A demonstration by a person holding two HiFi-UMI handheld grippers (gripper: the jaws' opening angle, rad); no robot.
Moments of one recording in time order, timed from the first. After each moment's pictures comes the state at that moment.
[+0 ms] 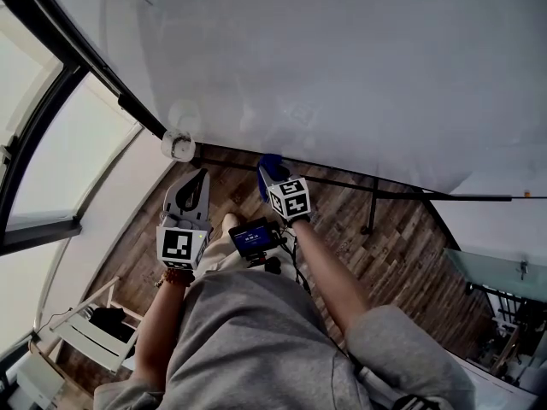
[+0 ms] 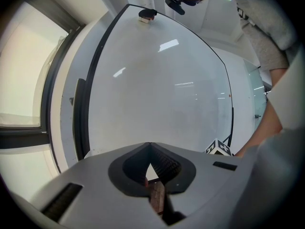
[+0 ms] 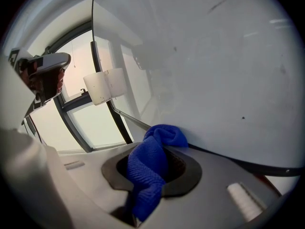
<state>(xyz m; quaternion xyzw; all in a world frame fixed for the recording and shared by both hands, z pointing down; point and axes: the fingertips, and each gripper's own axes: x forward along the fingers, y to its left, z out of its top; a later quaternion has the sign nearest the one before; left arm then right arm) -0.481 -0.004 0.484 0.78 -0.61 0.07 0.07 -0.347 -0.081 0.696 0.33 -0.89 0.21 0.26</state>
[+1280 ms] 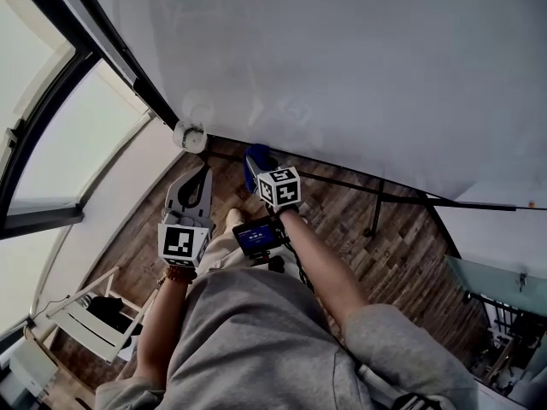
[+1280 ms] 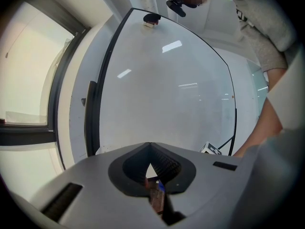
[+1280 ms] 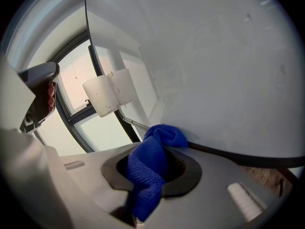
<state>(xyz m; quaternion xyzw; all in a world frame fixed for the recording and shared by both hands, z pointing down) -0.499 0.010 0.490 0.77 -0.63 0.07 0.08 -0.419 -0.079 0.692 0.29 -0.89 0.26 0.21</state>
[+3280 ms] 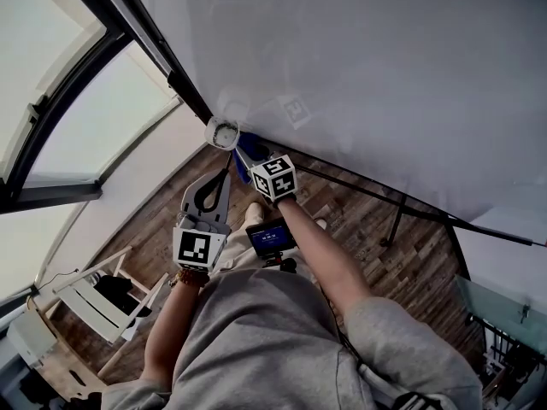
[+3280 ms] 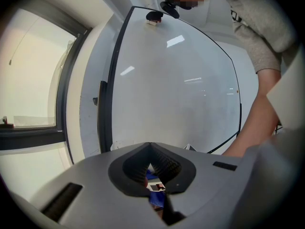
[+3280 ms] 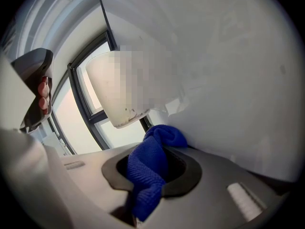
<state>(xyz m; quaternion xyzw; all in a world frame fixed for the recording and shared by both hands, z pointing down) -0.523 0.022 0.492 0.75 -0.66 0.09 0.08 -0.545 -0.061 0.681 0.16 -0.94 0.24 0.17</state>
